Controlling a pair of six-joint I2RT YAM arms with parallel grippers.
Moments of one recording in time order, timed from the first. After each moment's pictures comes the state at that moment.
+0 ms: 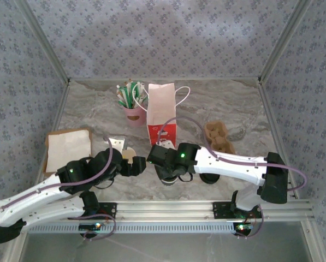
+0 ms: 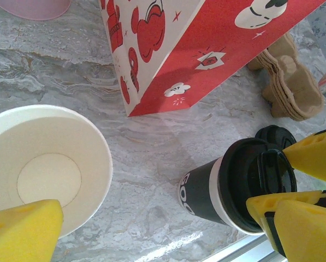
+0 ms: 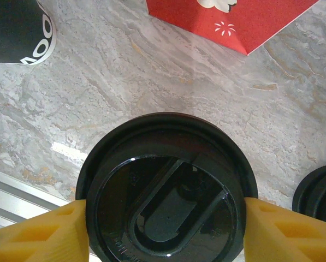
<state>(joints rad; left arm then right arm) -1.12 0.70 0.78 -0.79 -0.30 -0.85 1.25 1.49 1.28 -1.07 0.25 0.80</state>
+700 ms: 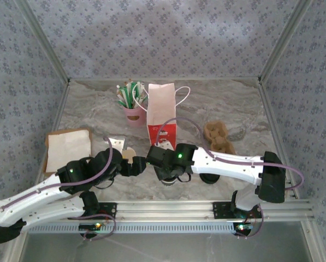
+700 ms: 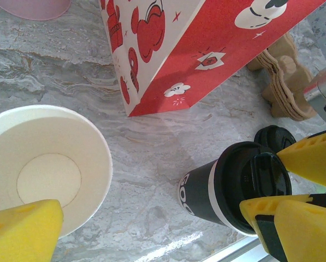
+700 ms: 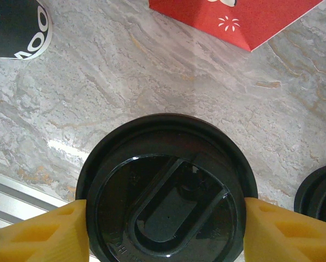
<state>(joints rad) -1.12 0.70 0.78 -0.79 -0.30 -0.85 1.26 1.52 1.28 -1.07 0.25 0.80</state>
